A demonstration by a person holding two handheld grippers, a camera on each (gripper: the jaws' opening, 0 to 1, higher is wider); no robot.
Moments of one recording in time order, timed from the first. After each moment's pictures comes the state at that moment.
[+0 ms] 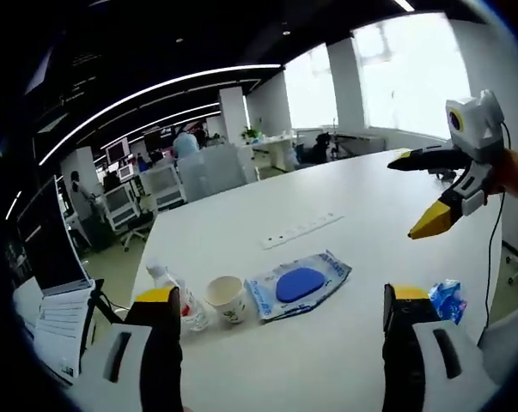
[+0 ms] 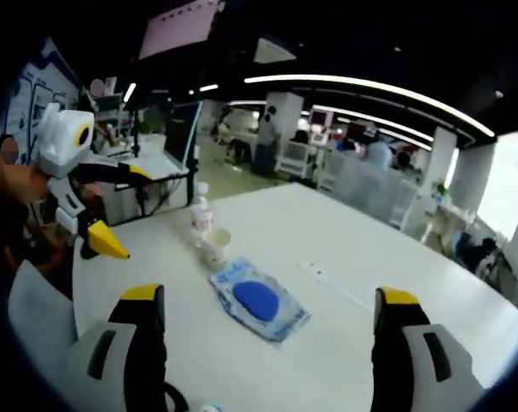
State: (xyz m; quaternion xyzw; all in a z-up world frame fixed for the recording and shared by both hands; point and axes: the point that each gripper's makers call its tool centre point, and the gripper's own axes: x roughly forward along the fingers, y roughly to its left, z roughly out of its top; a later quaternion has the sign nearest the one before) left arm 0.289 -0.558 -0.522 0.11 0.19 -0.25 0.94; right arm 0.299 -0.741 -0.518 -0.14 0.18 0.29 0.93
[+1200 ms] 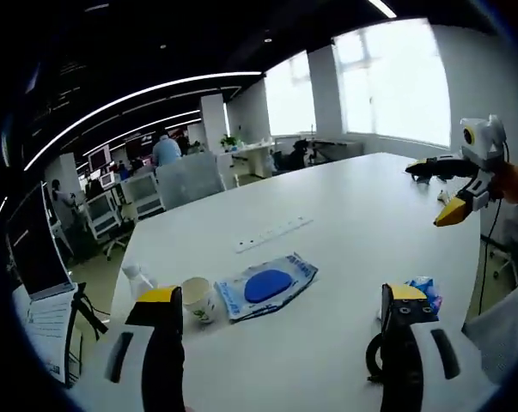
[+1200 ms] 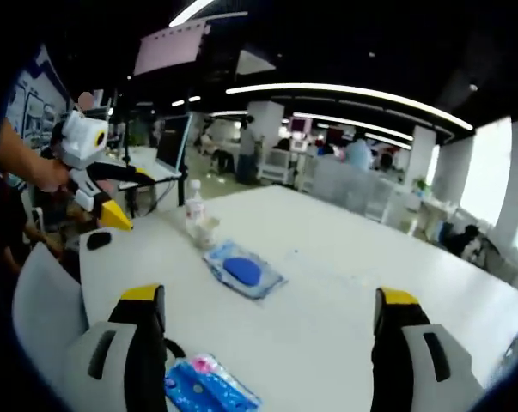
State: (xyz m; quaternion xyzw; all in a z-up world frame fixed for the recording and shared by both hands) left arm 0.250 -0.592 -0.530 0.11 0.18 -0.31 0.93; right arm 0.215 -0.827 -0.523 -0.11 0.16 0.24 0.95
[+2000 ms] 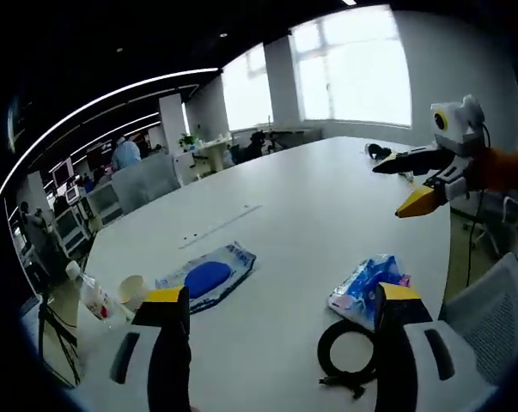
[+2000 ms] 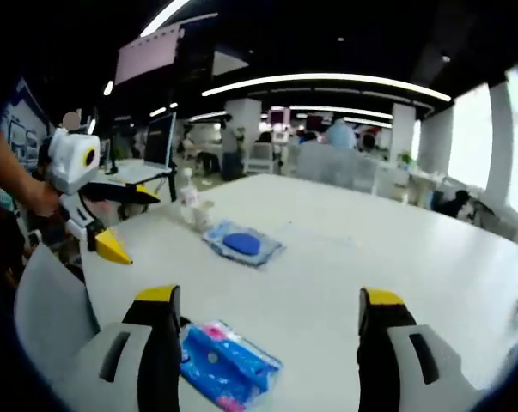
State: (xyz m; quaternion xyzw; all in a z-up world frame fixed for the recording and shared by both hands) left arm 0.199 -0.664 -0.585 0.15 0.19 -0.40 0.88; right arm 0.170 -0.846 -0.578 -0.05 0.19 0.20 0.96
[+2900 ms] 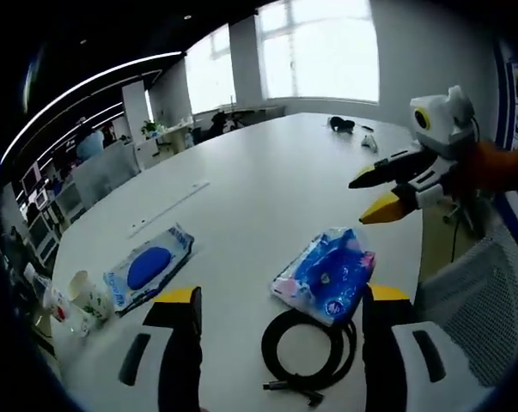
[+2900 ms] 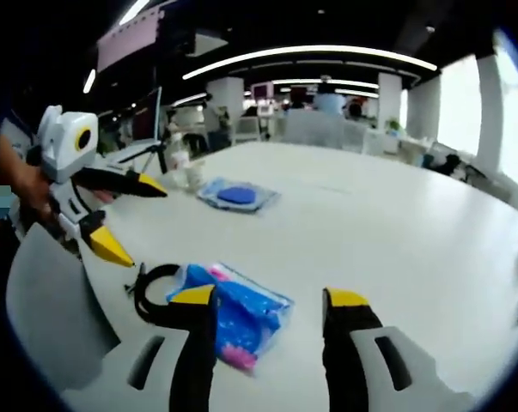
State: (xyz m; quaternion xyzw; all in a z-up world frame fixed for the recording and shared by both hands) left arm 0.156 -0.719 -0.638 0.19 0.24 -0.47 0.83; right arm 0.129 -0.855 -0.649 -0.03 0.26 0.18 0.95
